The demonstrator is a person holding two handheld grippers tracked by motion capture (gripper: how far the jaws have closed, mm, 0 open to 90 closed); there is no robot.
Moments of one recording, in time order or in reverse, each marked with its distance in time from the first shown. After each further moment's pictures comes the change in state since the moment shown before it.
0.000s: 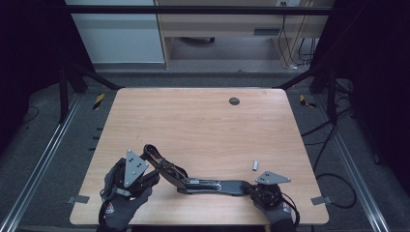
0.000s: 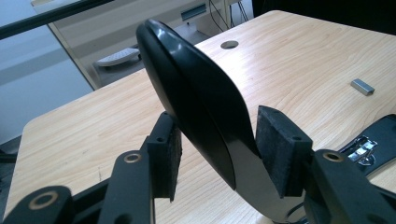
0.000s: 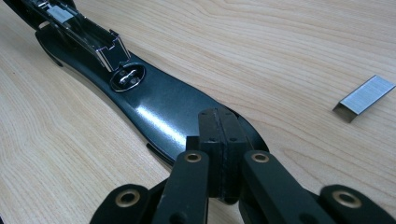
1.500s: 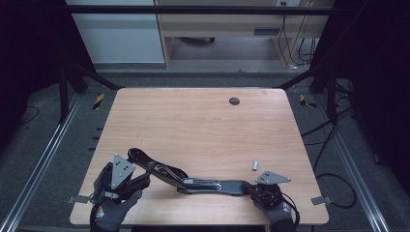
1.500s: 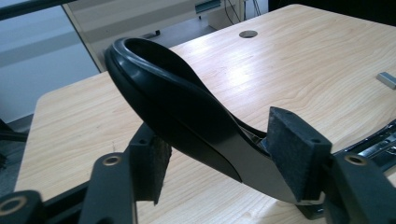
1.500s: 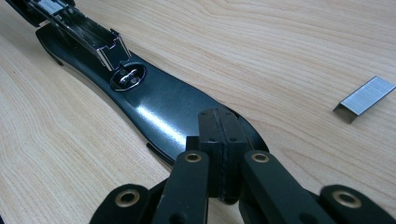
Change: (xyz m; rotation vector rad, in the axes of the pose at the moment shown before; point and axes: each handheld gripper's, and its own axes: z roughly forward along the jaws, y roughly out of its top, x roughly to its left) left arm 0.020 -0.028 -0.003 0.007 0.039 -0.066; right arm 0.000 0.000 0.000 0.004 0.003 -0.004
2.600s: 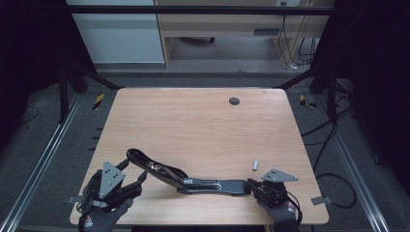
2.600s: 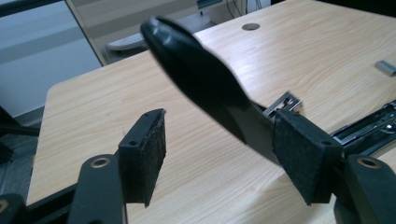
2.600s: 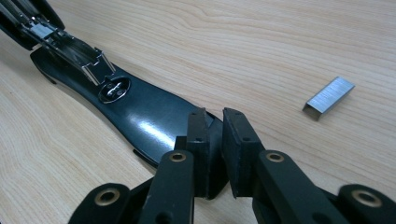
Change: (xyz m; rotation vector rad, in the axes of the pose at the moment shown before) left arm 0.009 -0.015 -0.022 0.026 0.006 -0.003; right arm -0.009 0.003 -0.011 -0.029 -0.026 0.068
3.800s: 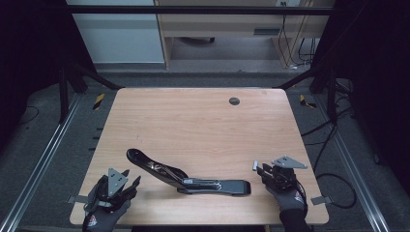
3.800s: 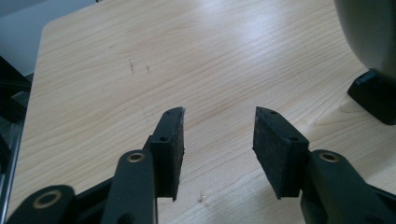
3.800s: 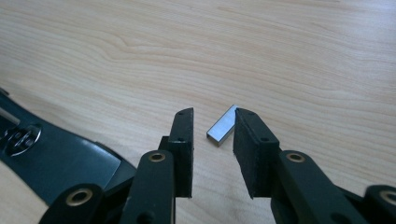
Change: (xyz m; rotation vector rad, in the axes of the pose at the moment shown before) left arm 0.017 -0.061 0.037 0.155 0.054 0.029; right arm -0.031 0.027 -0.006 -0.016 -0.204 0.047
